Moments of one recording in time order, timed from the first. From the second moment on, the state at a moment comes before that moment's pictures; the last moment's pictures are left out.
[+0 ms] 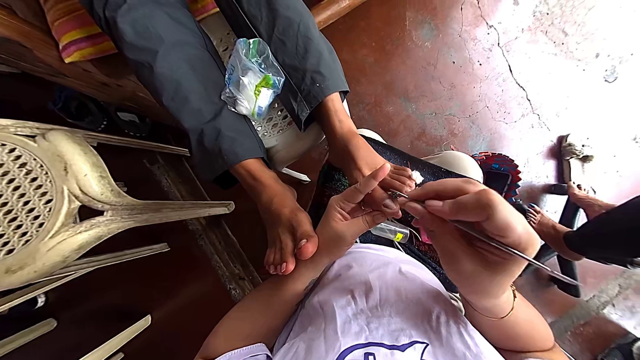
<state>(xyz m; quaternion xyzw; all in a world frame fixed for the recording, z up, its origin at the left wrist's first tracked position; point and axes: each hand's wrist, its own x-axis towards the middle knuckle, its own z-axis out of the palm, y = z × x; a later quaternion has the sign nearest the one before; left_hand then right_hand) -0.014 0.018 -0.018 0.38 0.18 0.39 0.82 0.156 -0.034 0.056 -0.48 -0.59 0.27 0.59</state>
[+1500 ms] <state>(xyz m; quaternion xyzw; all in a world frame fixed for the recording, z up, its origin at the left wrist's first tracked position) -0.012 0.016 -0.020 0.35 0.18 0.37 0.84 0.156 -0.052 0.036 -0.52 -0.58 0.27 0.56</state>
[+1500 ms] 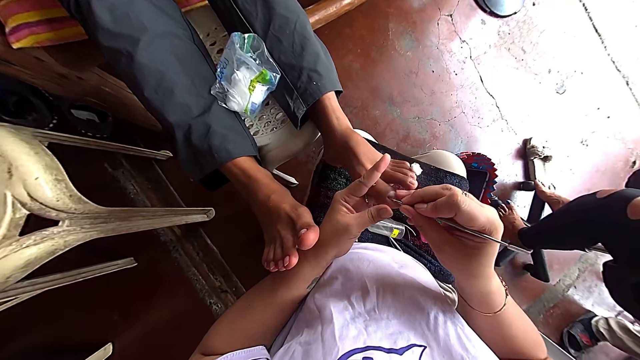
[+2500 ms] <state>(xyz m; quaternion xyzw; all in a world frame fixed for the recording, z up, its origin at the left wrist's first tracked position) -0.010 0.015 -0.014 0.38 0.21 0.37 0.82 0.152 -0.052 0.037 -0.54 -0.61 0.21 0.53</state>
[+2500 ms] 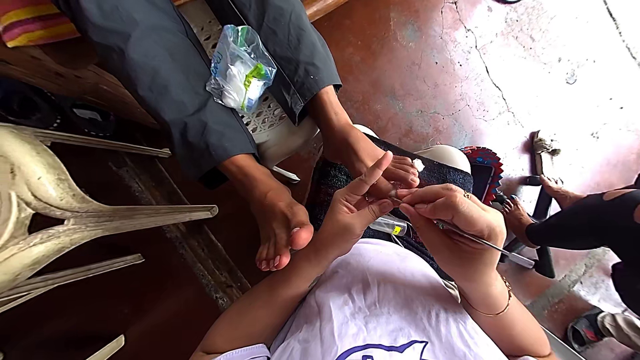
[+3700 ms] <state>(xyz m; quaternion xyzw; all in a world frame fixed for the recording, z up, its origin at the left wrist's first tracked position) -0.001 0.013 -0.003 0.35 0.26 0.38 0.82 0.137 0.022 0.070 -0.53 -0.61 0.25 0.54</state>
